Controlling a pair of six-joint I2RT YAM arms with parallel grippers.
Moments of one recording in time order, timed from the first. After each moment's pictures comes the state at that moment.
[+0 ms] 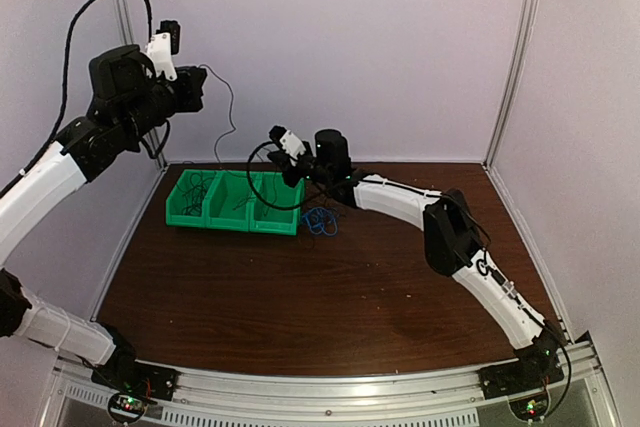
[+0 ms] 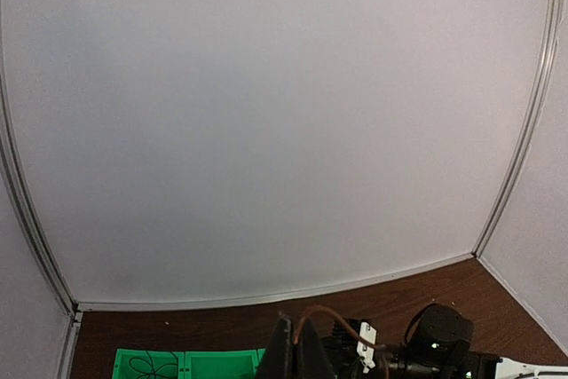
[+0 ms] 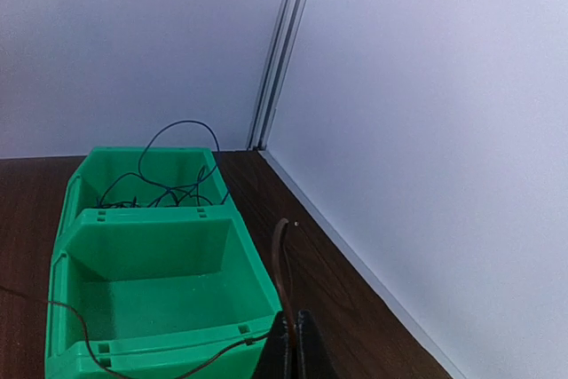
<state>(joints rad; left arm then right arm) -0.58 1.26 1.43 -0.15 -0.28 -0.13 0.71 2.76 2.49 0.24 -0.31 -0.28</state>
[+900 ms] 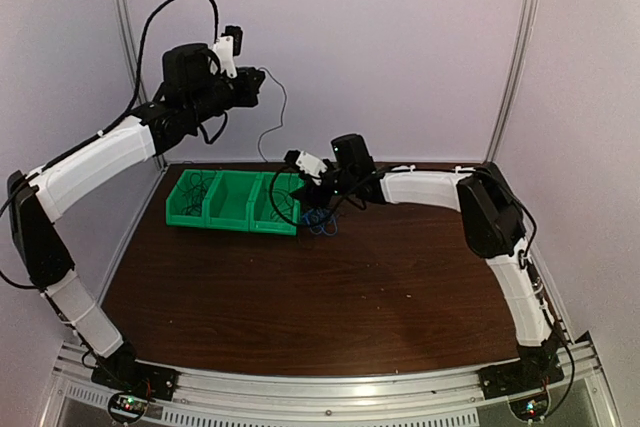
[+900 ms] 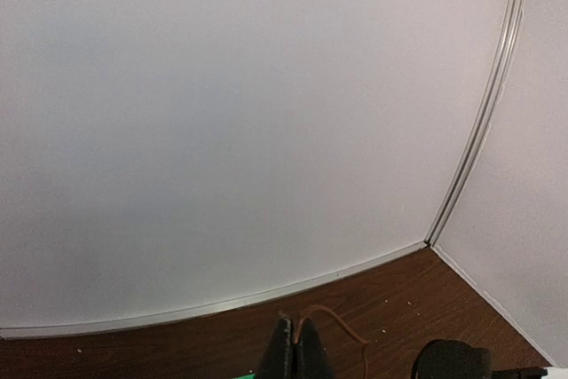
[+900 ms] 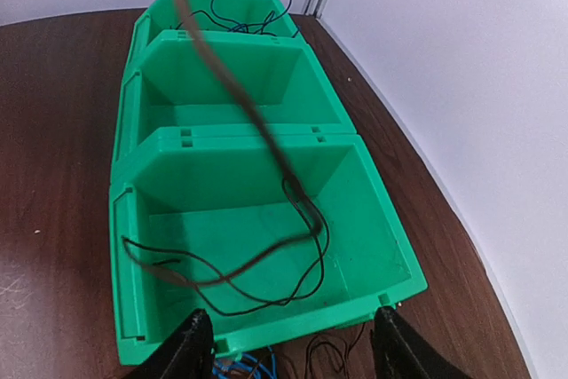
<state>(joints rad) -0.57 1.63 1.61 -0.02 -0.07 -0.19 0.68 2.39 1.93 0.03 -0.33 -0.47</state>
